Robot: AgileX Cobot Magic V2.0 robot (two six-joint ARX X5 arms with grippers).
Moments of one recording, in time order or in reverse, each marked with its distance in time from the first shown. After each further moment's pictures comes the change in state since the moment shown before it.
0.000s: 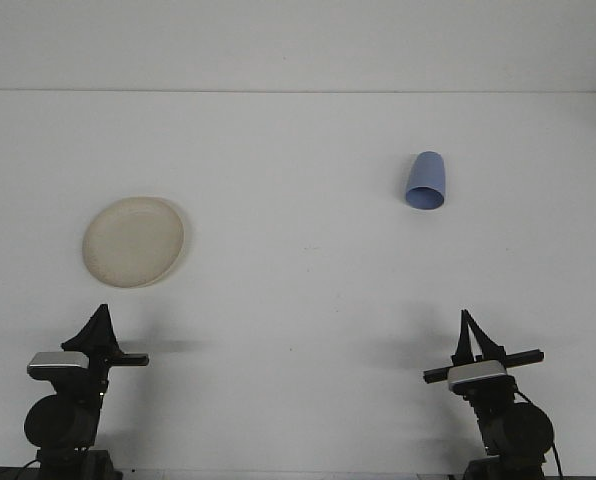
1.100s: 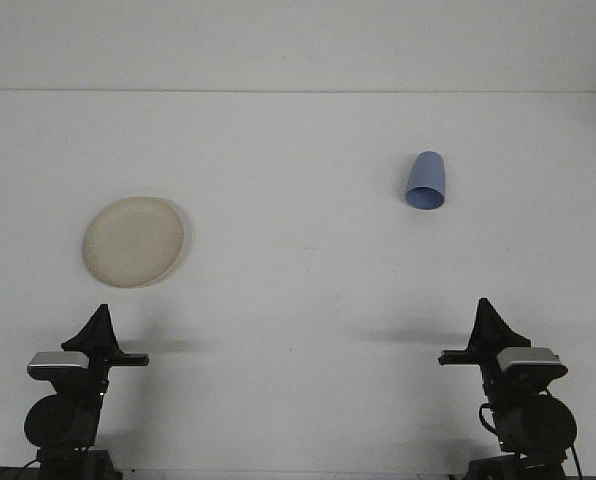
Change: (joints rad) left arm 0.000 0.000 0.000 0.000 0.000 0.000; right arm 0.000 0.187 0.251 -0.087 0.057 0.581
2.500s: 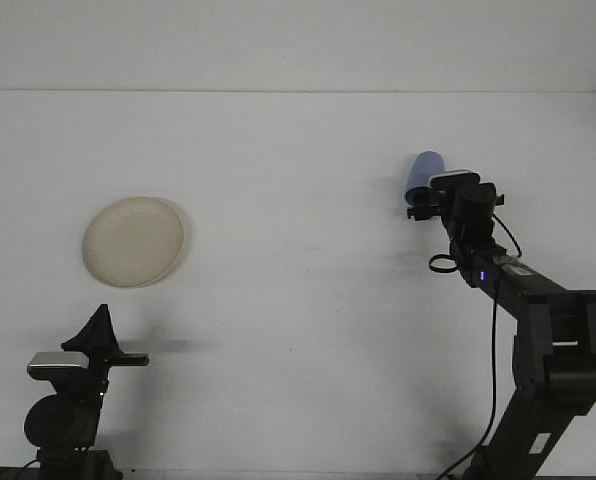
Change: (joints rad) left arm 0.000 0.000 0.000 0.000 0.000 0.000; right arm -0.124 1.723 0.826 0.498 -0.003 -0.403
